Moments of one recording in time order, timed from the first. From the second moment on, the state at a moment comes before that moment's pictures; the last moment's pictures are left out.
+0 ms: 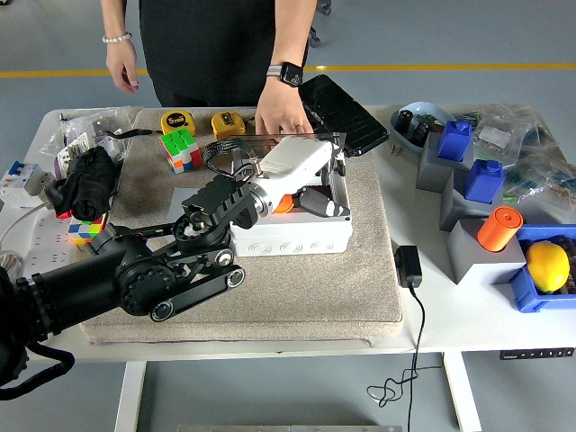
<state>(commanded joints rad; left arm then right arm) -0.89 0.09 -0.37 -1.12 1.73 0.32 0.24 0.08 -0.21 0.33 0.40 -0.62 -0.14 -0.03</state>
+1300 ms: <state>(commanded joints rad) -0.57 0.39 -0.60 -1.40 1.73 0.34 0.15 0.08 -0.21 0.36 0.41 -0.64 -0.14 -0.03</state>
